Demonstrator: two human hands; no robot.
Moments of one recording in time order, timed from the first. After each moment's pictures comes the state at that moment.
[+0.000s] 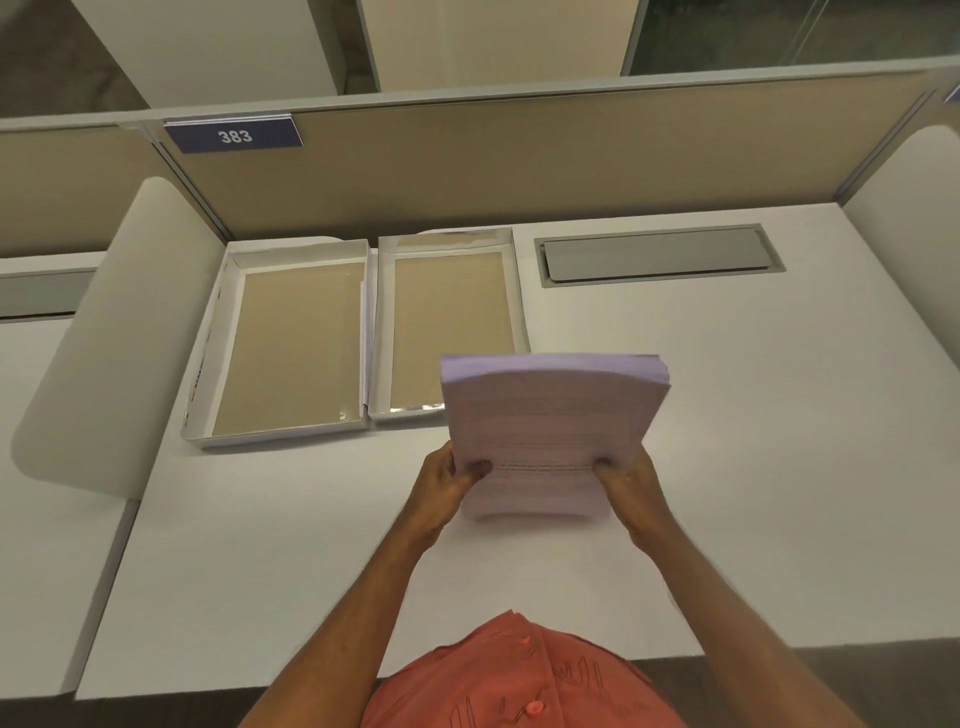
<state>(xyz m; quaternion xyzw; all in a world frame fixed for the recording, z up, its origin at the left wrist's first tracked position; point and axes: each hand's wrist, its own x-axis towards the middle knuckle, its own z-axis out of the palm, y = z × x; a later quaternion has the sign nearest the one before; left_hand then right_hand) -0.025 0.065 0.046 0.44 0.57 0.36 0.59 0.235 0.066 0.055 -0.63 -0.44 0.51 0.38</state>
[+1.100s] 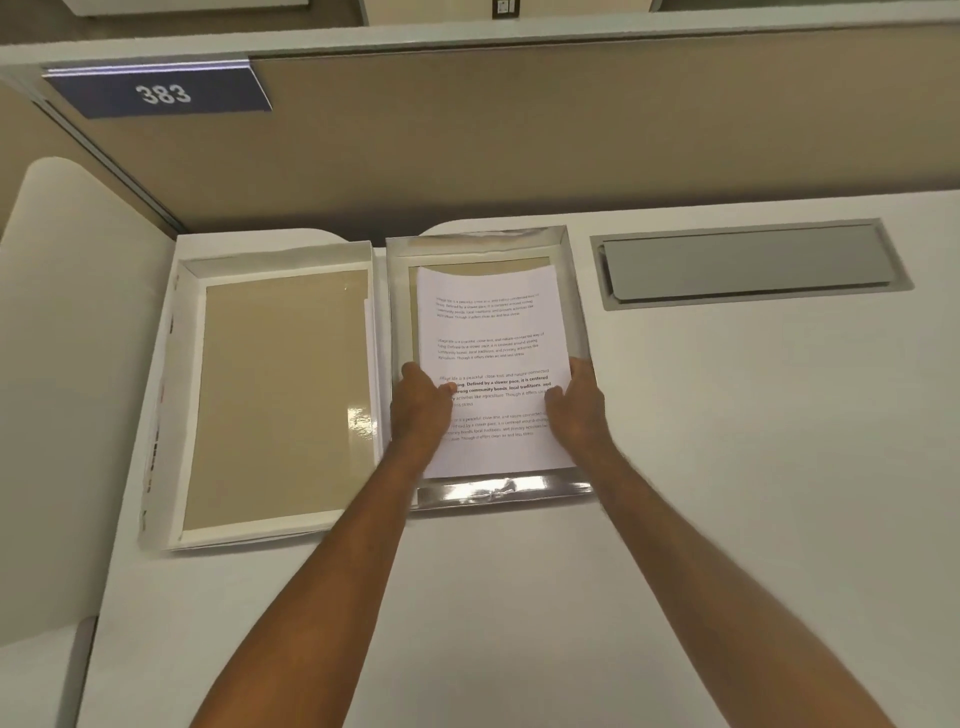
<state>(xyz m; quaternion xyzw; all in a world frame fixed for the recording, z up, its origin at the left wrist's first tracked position) -0.110 0.327 -0.009 0.39 0.81 0.17 0.40 0.088 0.318 -0.012 -0.75 -0.44 0.43 0.25</state>
